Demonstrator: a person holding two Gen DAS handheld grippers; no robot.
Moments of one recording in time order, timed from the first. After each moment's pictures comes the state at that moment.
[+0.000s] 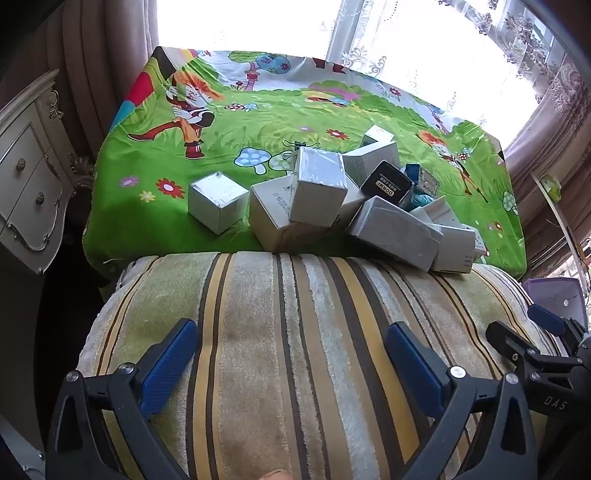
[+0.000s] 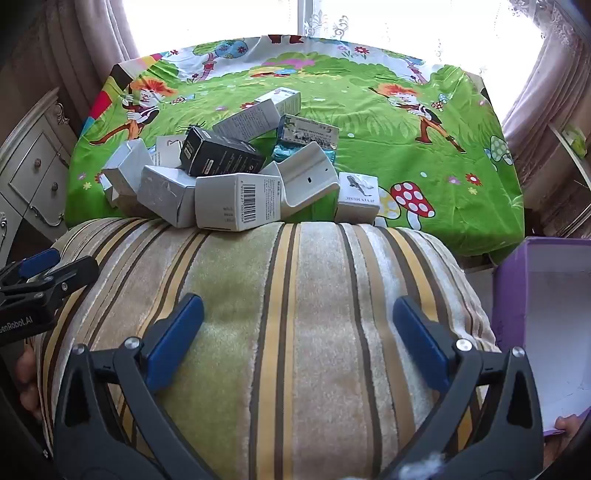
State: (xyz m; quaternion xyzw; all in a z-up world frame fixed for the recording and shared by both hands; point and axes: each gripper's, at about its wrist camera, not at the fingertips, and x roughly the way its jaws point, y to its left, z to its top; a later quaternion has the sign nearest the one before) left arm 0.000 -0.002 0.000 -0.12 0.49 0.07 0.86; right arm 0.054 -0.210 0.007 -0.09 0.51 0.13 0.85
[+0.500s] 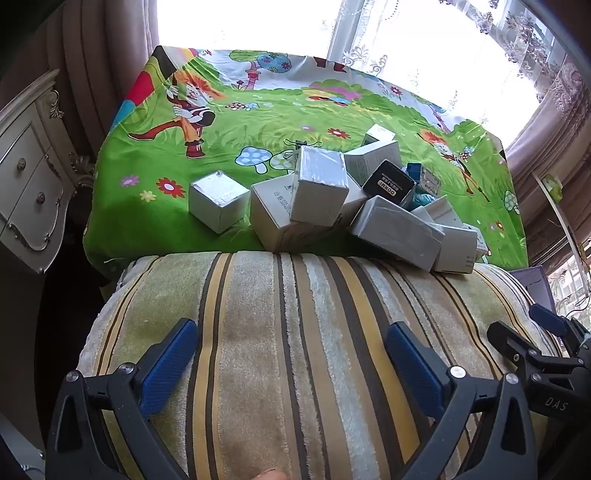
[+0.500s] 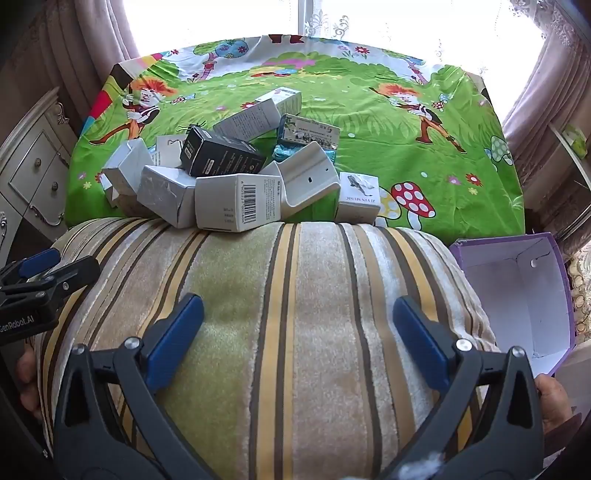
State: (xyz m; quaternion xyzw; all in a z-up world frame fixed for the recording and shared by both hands) left arm 0.001 0.002 -0.002 -0.13 0.49 0.06 0.86; right arm 0.053 -0.210 0.008 -0.09 0.51 0.13 0.85
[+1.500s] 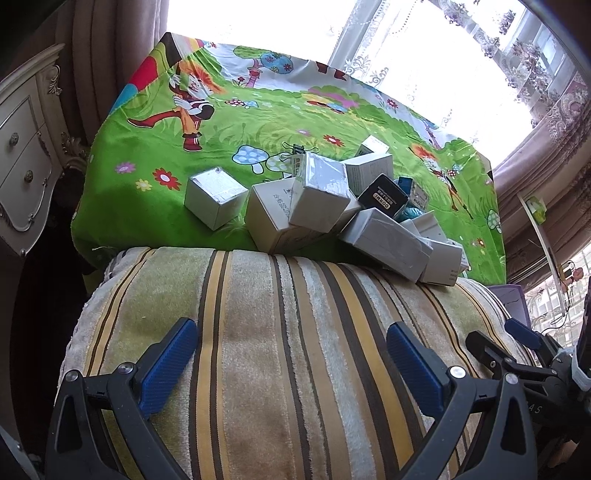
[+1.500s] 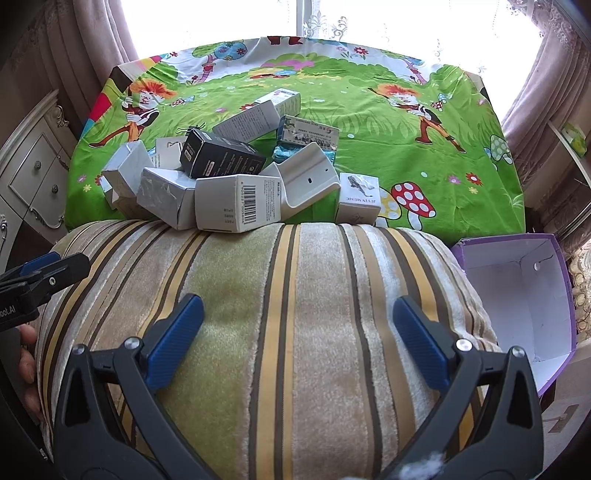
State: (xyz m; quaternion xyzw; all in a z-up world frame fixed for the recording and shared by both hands) left arm -0.007 0.017 0.000 -0.20 0.48 0.04 0.86; right arm 0.054 -0.212 0.006 -0.08 0.50 0.13 0.85
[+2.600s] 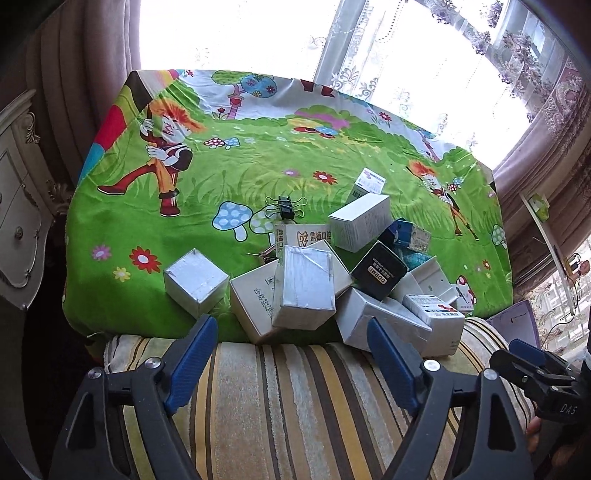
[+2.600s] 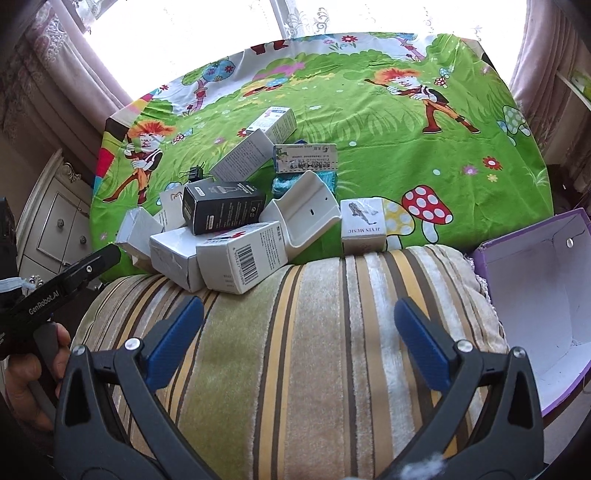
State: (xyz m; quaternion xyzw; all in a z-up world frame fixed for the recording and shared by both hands) left arm 0.066 0.021 0.020 -0.15 0.47 0.03 0.87; right arm 0.109 -0.229 0.024 0.04 0.54 0.16 0.83
